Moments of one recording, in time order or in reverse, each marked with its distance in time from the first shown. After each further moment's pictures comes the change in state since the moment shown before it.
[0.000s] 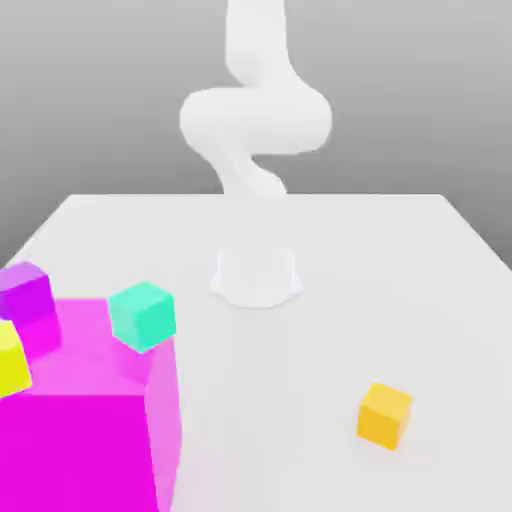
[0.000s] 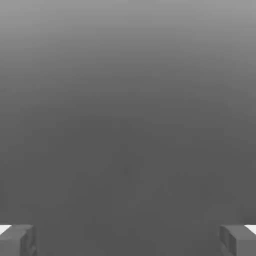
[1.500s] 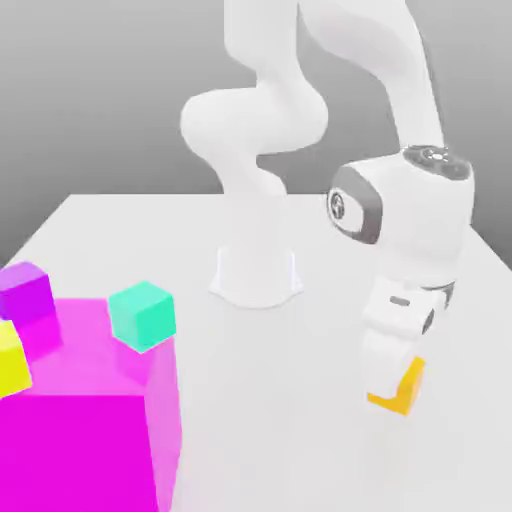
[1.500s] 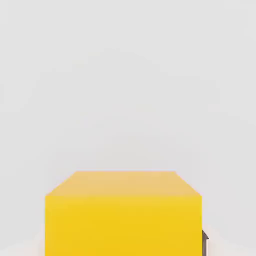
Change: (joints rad) arm 0.293 0.811 0.069 -0.254 -0.095 0.316 -0.455
